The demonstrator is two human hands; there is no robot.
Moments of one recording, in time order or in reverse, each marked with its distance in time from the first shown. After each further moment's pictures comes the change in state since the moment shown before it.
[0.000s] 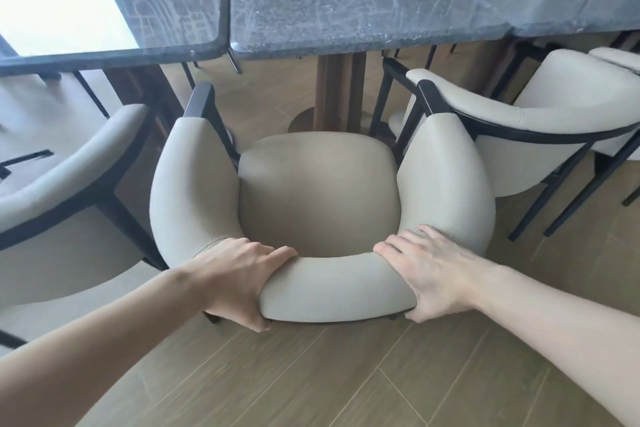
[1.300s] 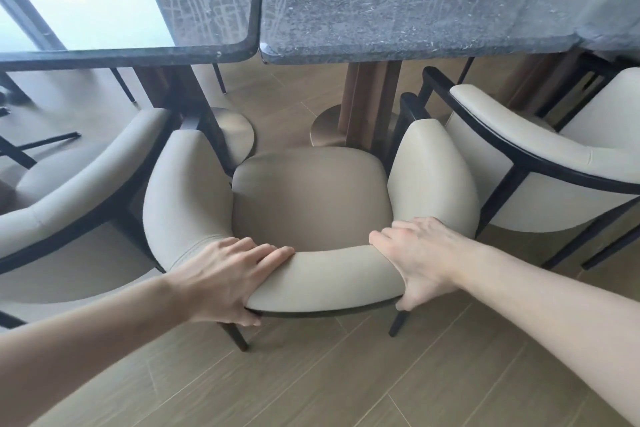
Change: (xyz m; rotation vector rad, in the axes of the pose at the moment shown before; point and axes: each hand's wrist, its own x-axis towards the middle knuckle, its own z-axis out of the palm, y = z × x) left_hand 0.017 -0.071 -0.016 0.105 0.049 -0.007; right_hand 0.103 0.035 -0.072 -0.080 -0.075 -0.098
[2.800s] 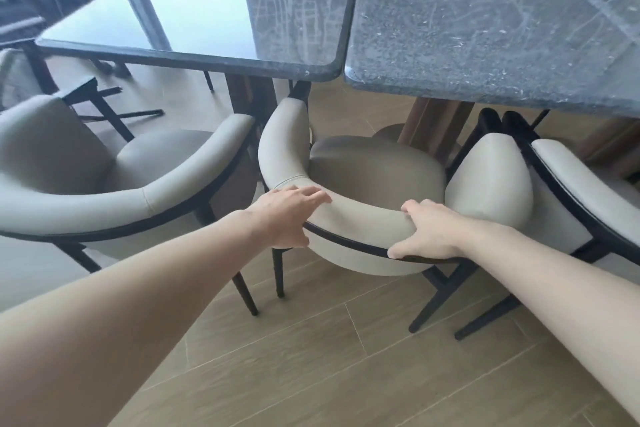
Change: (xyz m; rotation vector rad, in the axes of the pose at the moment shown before) left_hand 0.024 -0.065 -0.065 -0.267 0.010 -0.427; right_hand 0.082 0.006 -0.098 0.480 -0.142 0.374
